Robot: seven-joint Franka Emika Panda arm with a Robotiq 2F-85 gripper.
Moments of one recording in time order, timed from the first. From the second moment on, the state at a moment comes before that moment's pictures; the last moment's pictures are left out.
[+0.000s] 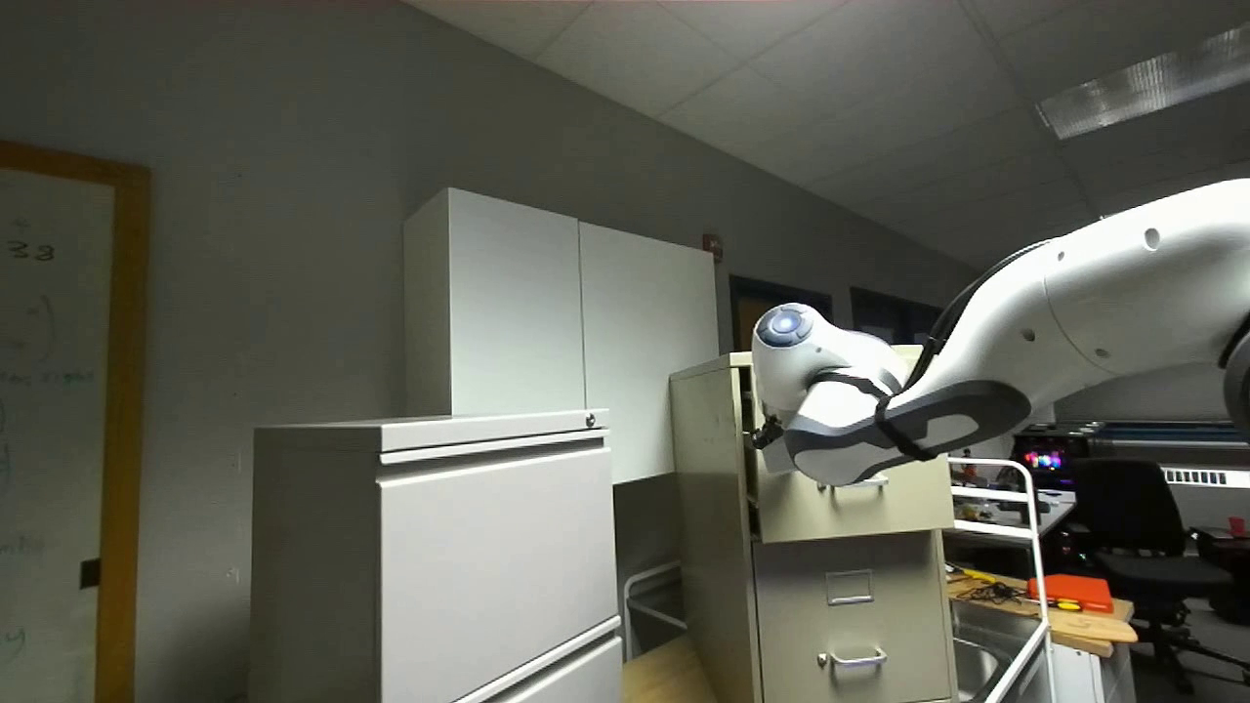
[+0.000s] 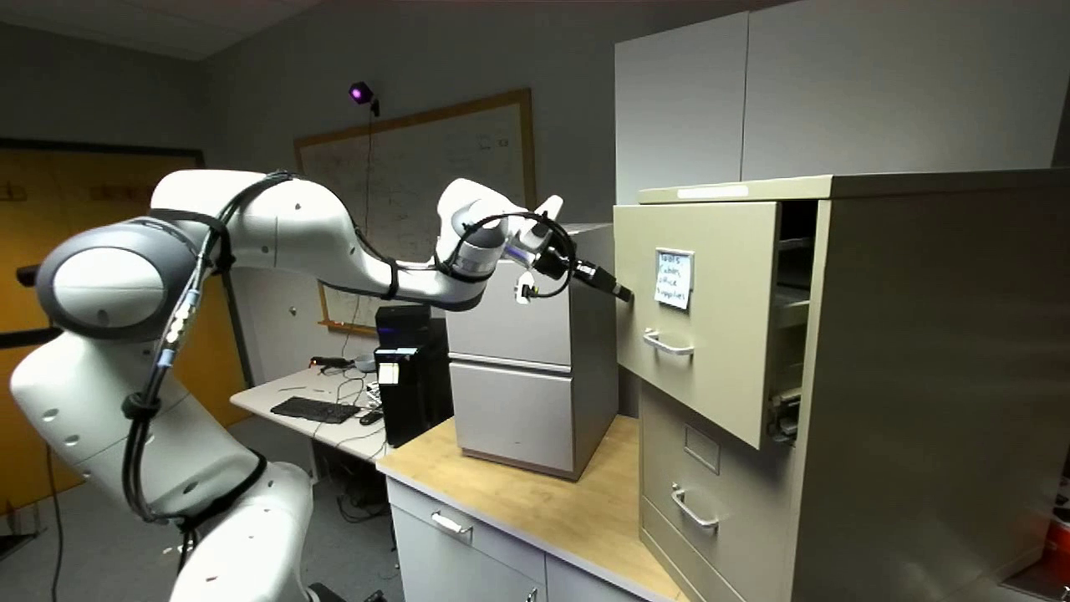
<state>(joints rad) -0.68 -0.43 0.31 -2.15 -0.78 2.48 0.91</state>
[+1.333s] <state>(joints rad) -0.26 -0.19 -0.06 -1.96 -0.92 2.38 0.99</state>
